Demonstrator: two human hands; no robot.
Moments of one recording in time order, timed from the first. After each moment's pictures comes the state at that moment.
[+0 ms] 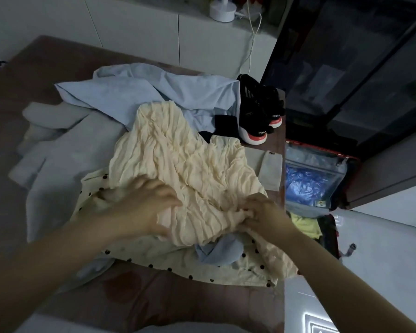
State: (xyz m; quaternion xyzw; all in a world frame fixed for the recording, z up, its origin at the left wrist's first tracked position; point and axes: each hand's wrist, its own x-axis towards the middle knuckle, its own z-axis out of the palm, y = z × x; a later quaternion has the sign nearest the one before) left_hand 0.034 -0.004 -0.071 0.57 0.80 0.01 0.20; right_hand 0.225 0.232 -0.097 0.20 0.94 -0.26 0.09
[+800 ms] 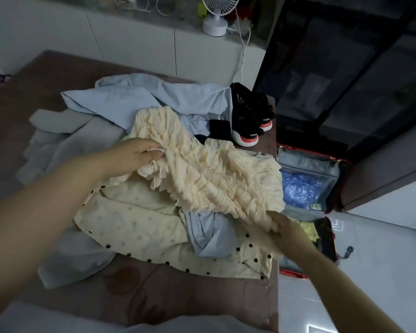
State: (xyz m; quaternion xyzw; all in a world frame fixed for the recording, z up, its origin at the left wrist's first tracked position) left_hand -0.008 0.020 0.000 0.39 0.82 0.30 0.31; right_hand 0.293 0.235 -0.098 0.37 0.88 -0.27 0.10
